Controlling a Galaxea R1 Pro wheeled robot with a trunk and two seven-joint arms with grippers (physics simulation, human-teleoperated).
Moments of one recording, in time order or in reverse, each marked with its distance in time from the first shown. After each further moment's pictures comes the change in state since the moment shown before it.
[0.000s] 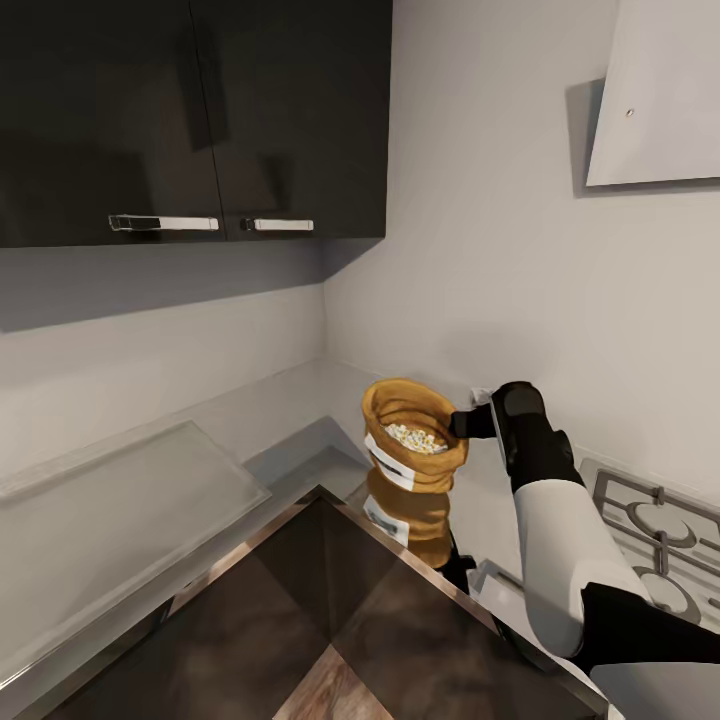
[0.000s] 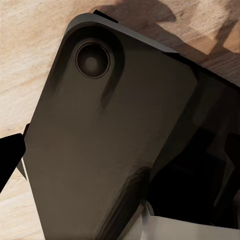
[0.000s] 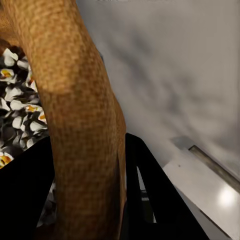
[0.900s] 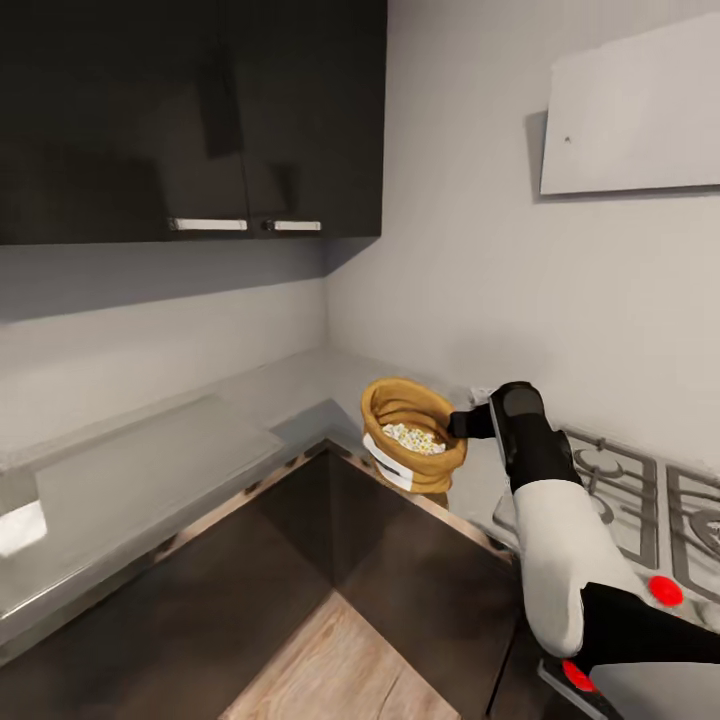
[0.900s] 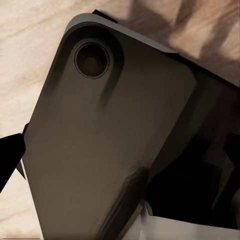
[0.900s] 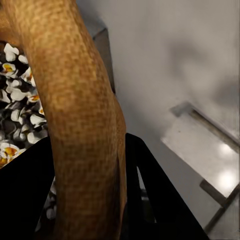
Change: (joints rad) left arm 0.000 -0.002 0.004 0.000 -0.001 -0.002 0.000; right arm 0.000 0.003 -0.001 0.002 -0.001 0.000 0.004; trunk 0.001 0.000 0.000
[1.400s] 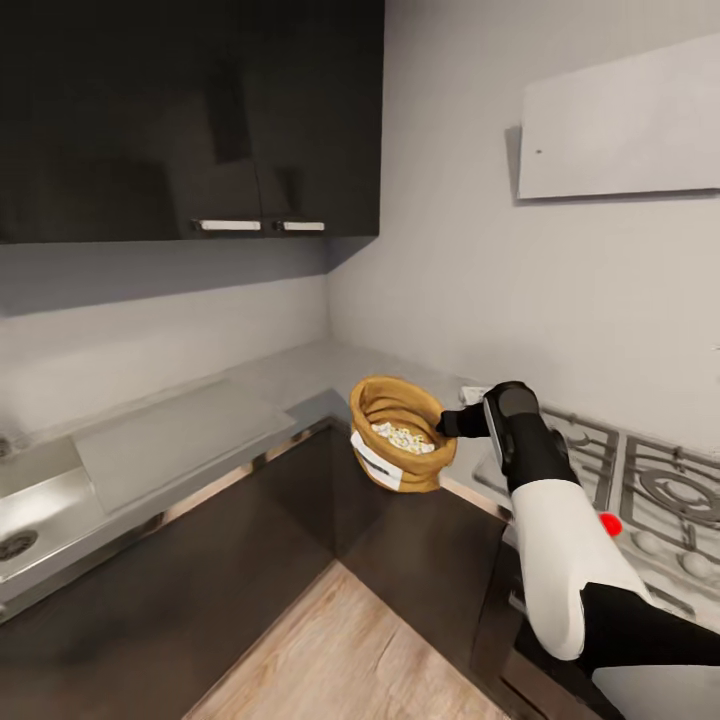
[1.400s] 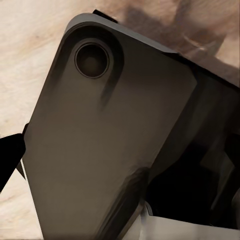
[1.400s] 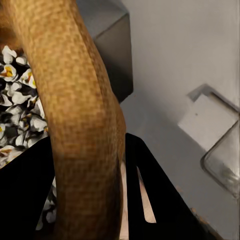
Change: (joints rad) left arm 0.000 0.000 0.000 0.000 0.000 0.000 0.000; right arm 0.000 -0.005 0.050 0.013 -0.102 0.000 -0.001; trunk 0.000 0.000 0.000
